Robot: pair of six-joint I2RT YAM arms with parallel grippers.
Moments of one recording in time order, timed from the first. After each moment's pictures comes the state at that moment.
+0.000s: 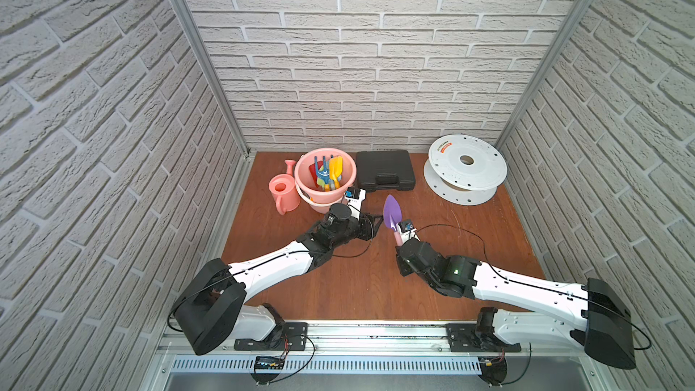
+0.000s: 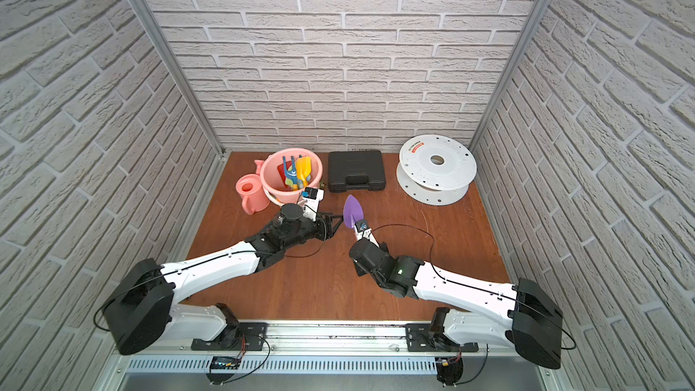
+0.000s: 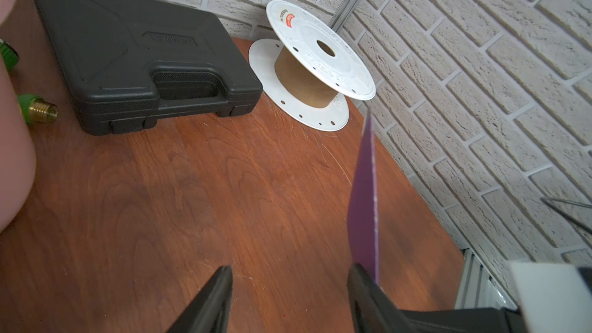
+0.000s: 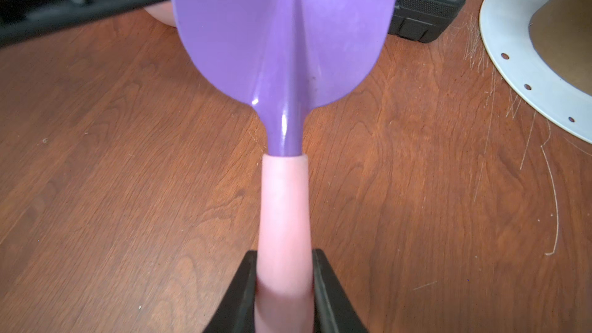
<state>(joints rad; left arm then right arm) -0.67 1.33 0.69 0.28 0.12 -0.54 1.00 1.15 0.68 -0.40 0.51 0.51</state>
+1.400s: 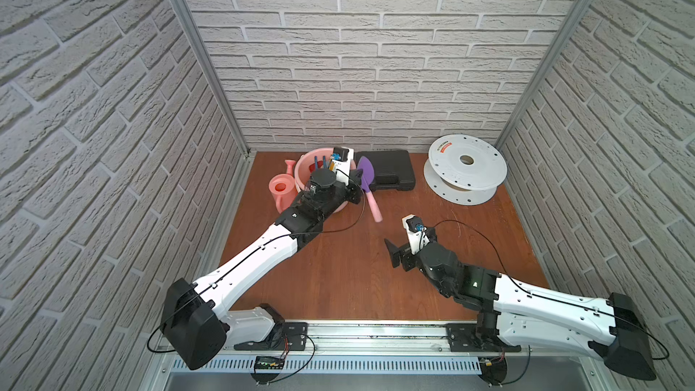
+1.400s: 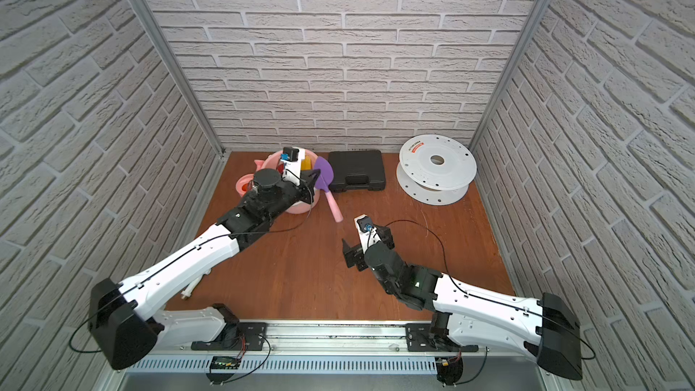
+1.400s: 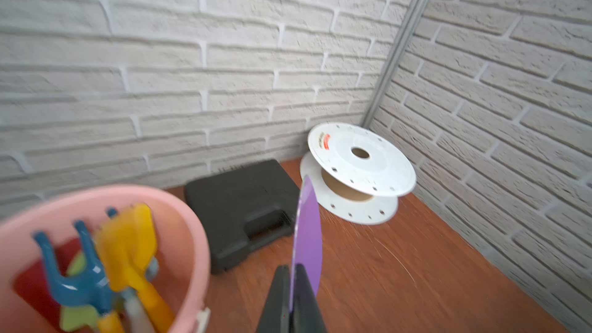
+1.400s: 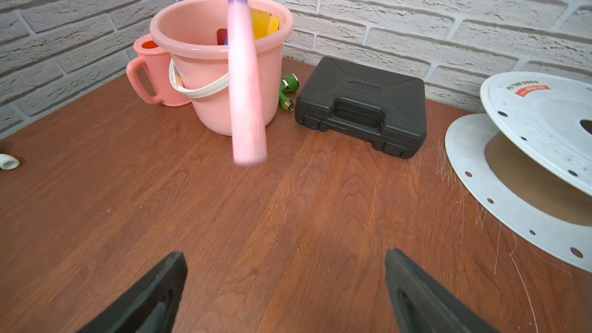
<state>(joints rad) -0.54 1.24 1.09 0.02 -0.08 -0.16 1.06 0.96 0.58 -0.06 0.61 0.25</state>
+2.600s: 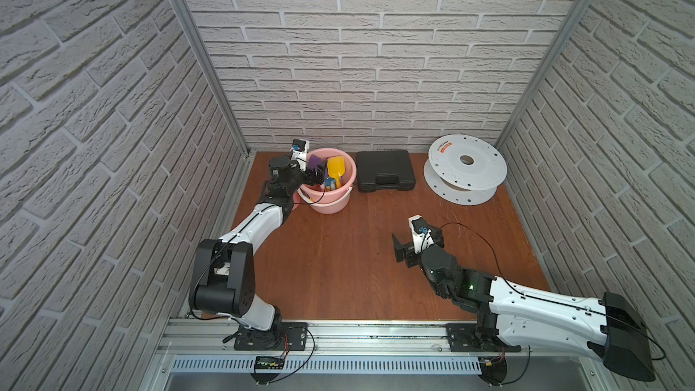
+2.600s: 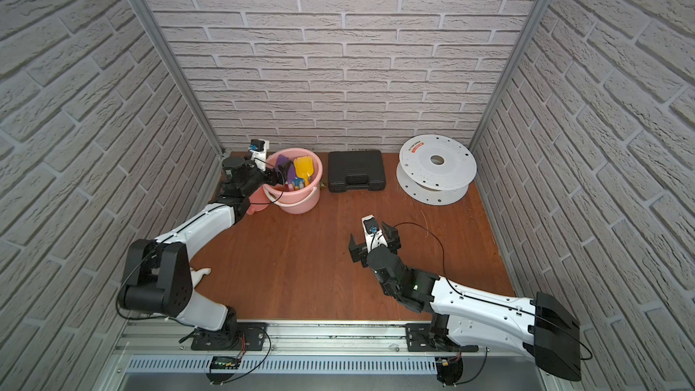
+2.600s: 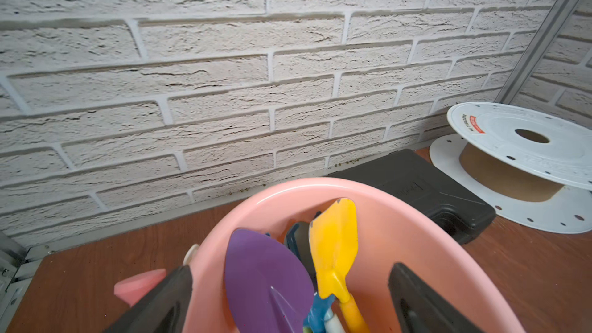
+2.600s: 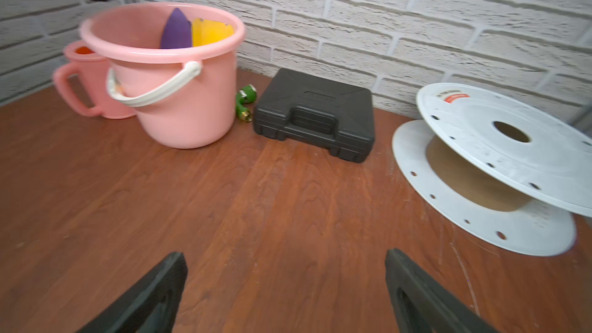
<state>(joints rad) -0.04 1.47 0.93 0.35 0.26 0.01 1.00 0.98 0.49 0.07 0.81 0.17</state>
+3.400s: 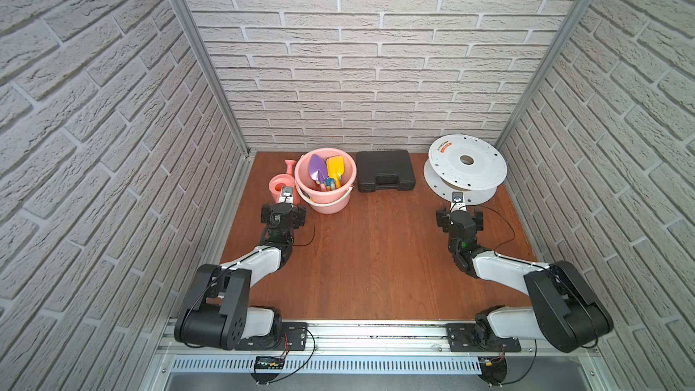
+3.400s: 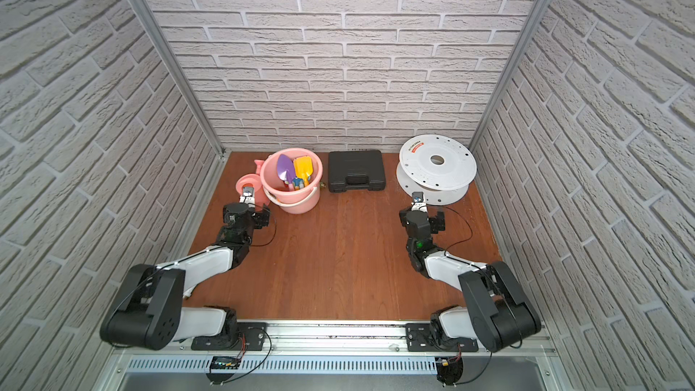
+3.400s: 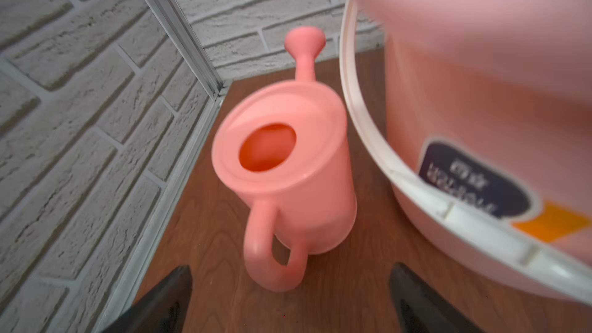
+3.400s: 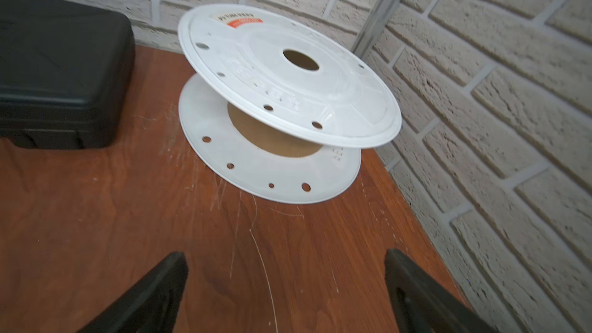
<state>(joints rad) -0.06 1.40 0.40 0.54 -0.37 0.14 0.23 1.40 0.34 0.66 0.62 -0.08</state>
